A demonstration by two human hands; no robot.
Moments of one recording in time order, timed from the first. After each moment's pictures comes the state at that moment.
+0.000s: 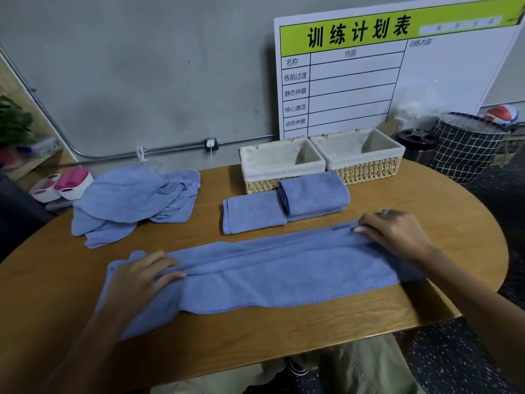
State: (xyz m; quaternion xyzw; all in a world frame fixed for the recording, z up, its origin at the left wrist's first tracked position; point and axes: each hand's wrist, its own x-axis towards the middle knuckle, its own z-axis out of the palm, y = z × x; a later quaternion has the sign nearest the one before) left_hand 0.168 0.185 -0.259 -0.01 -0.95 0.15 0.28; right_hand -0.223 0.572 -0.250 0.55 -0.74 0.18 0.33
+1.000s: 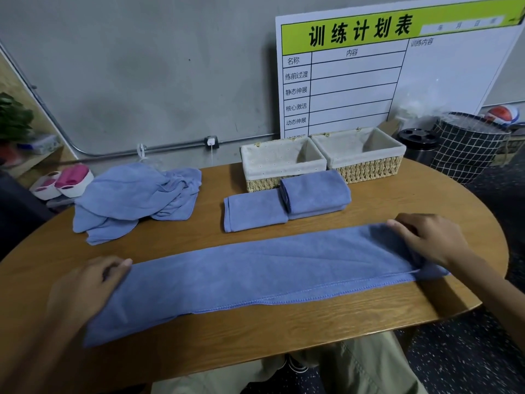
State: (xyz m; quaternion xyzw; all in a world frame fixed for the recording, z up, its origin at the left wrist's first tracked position) left_hand 0.233 0.154 -0.240 0.37 -0.91 -0.08 0.18; right_hand -0.228 0.625 -0.241 0.42 -0.87 0.17 0.17
